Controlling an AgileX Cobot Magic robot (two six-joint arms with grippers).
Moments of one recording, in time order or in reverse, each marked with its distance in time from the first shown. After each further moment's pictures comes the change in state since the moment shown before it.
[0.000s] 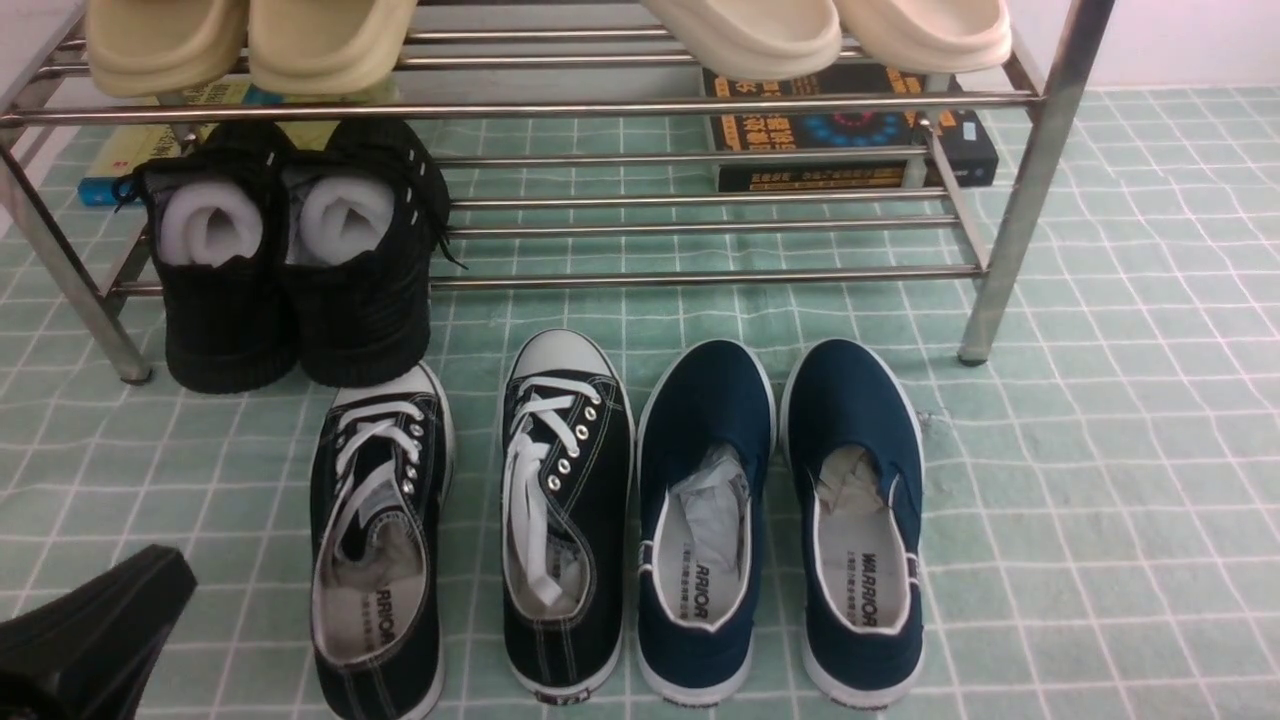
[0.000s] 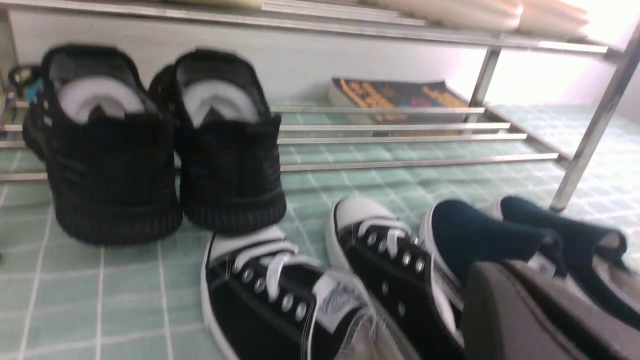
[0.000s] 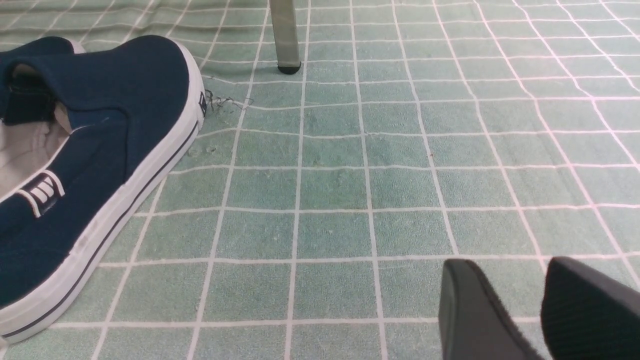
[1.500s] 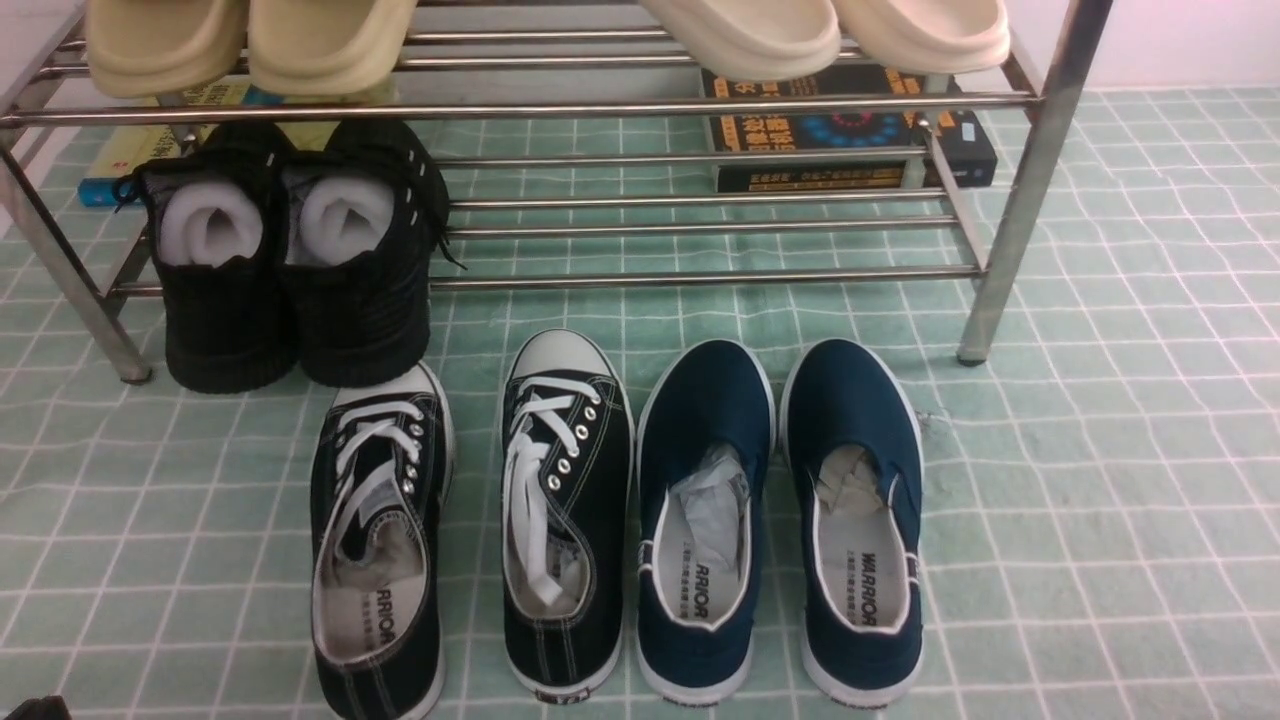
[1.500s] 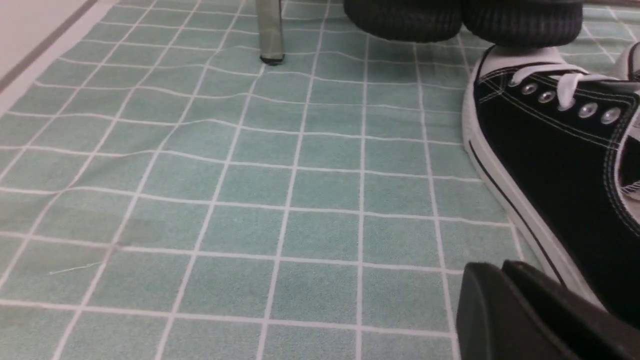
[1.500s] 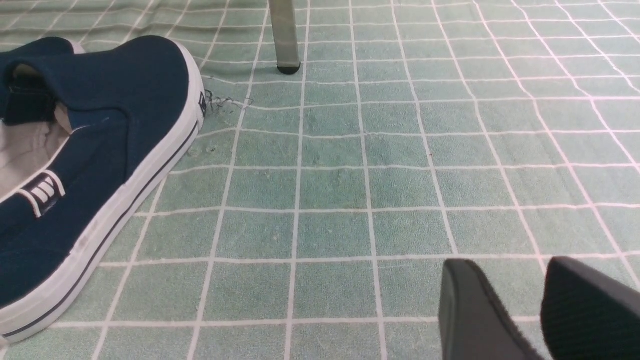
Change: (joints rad) right arm 0.000 0.000 0.000 0.000 0.000 0.000; left arm 0.381 -0.197 0.162 0.057 0.258 0.051
